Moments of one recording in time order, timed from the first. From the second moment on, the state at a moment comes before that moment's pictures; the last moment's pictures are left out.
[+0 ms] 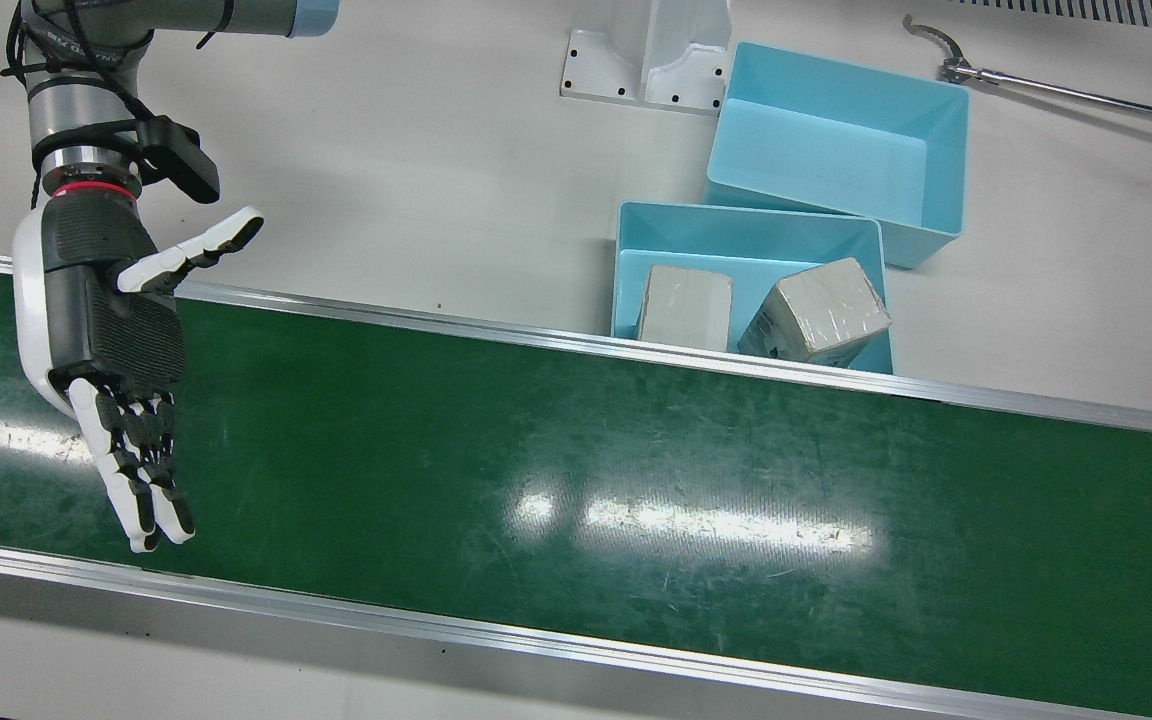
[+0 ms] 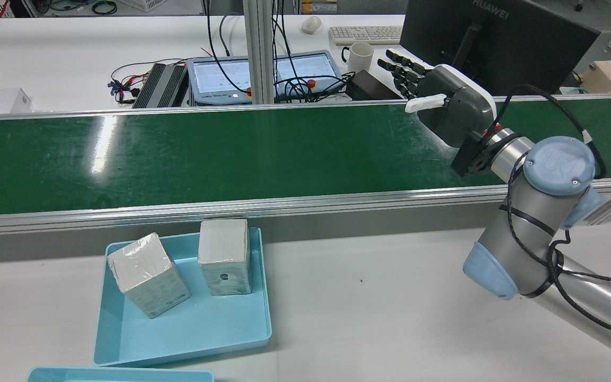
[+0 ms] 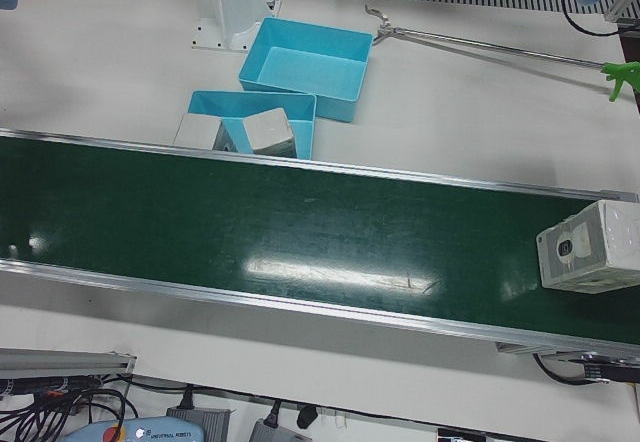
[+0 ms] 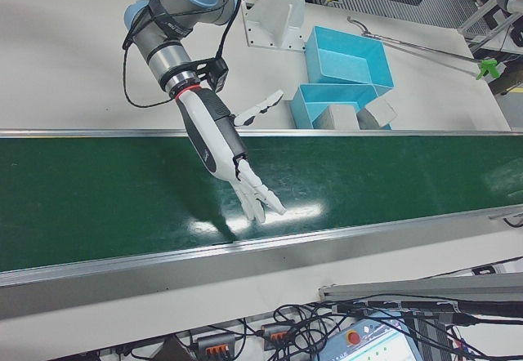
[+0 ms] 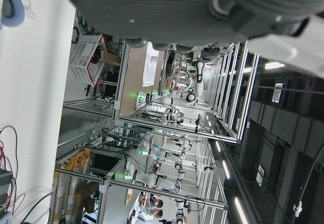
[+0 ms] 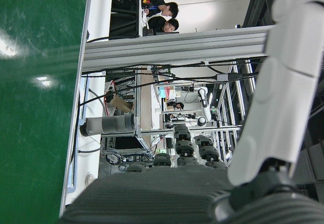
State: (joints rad) left arm -1.80 -1.80 -1.75 0.42 1.92 -0.16; right arm 0.92 -1.14 1.84 -3.56 -1.28 -0.04
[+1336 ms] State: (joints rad) left arm -1.80 -1.80 -1.75 0.42 1.92 -0.16; right arm 0.93 -1.14 1.86 -3.56 -1.28 -0.04
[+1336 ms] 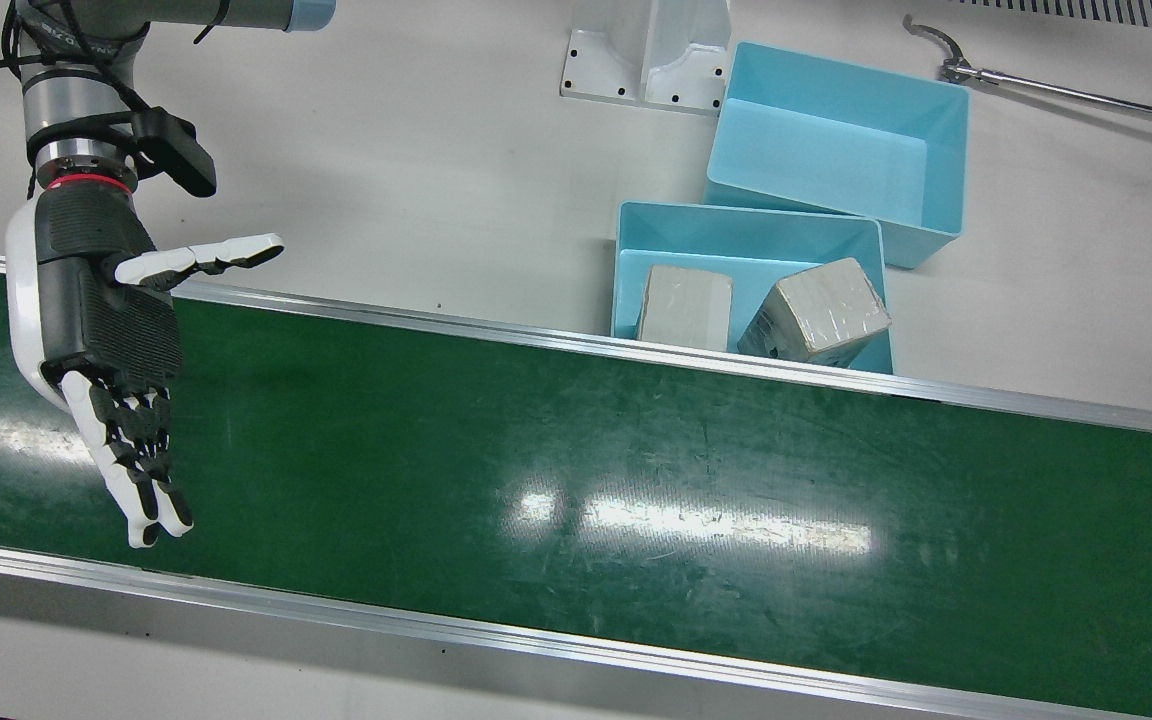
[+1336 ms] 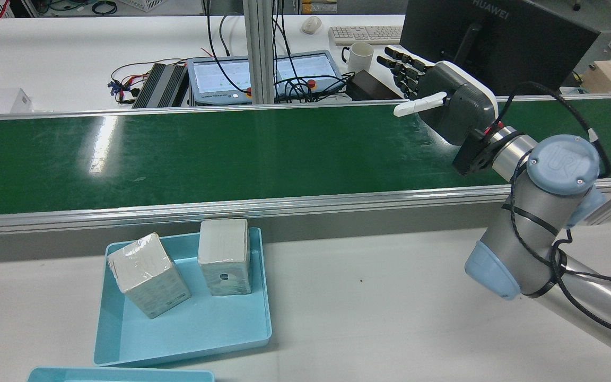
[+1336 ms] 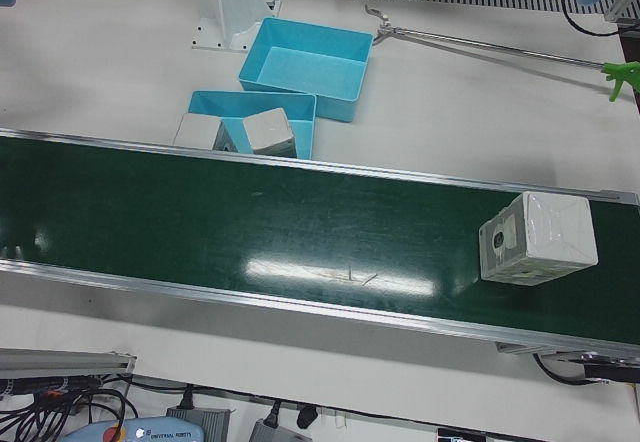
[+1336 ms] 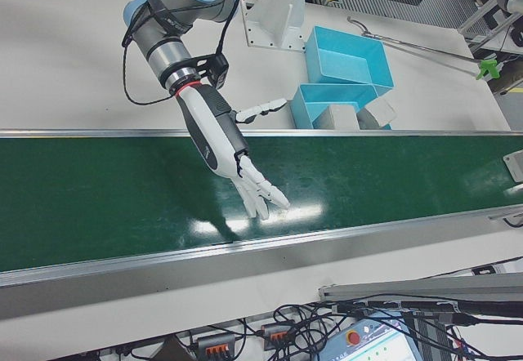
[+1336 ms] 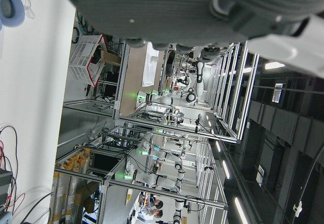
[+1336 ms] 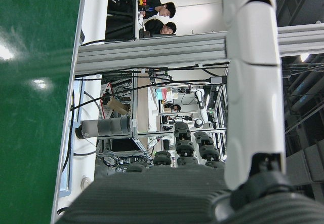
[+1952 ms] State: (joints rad) left arm -1.80 -1.80 -1.75 0.42 1.92 -0.16; right arm 0.93 -1.15 1.87 -3.56 -1.28 -0.04
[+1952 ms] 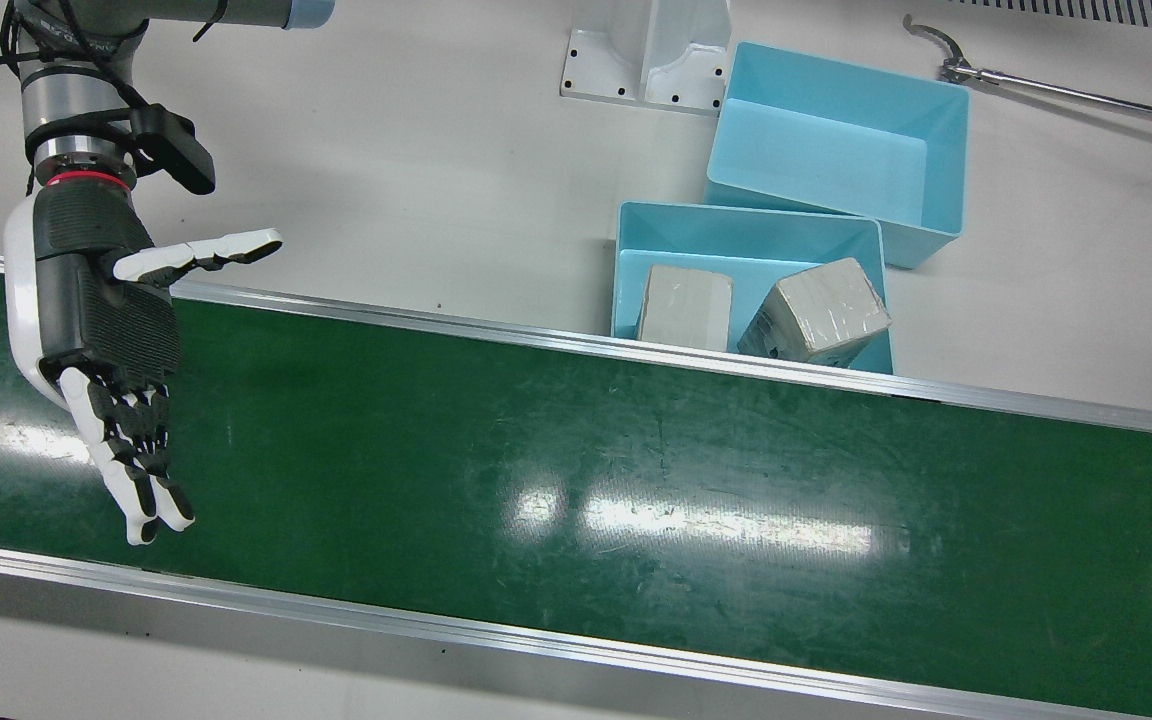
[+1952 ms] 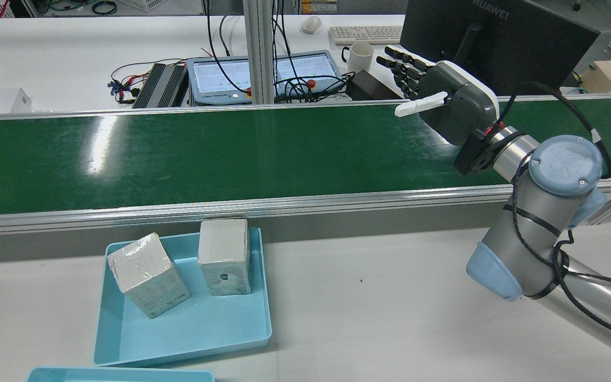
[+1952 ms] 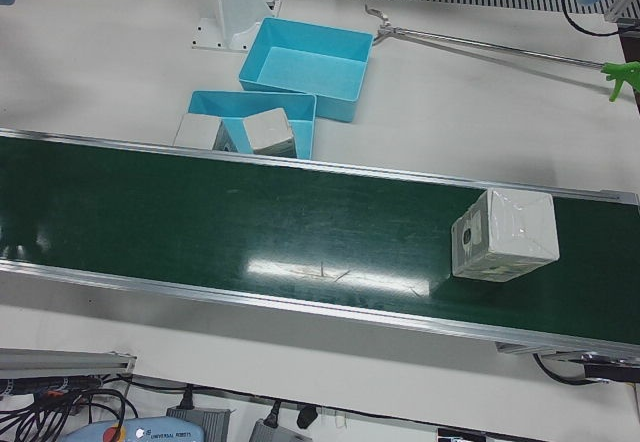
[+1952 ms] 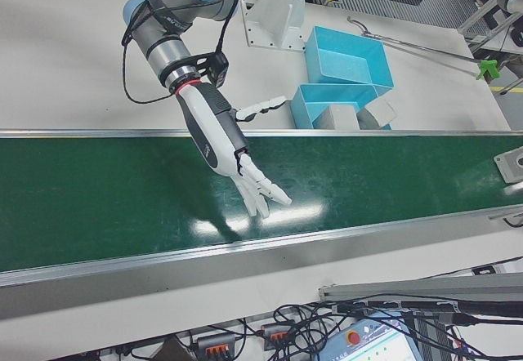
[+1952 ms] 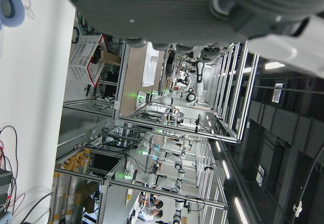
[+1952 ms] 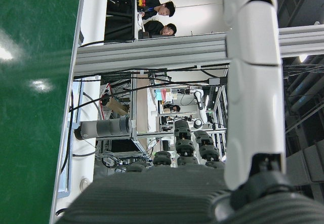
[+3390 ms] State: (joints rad) left arm -1.80 -1.80 -1.75 0.42 1.92 -0.16; right arm 0.92 -1.15 1.87 -3.56 -1.28 -0.03
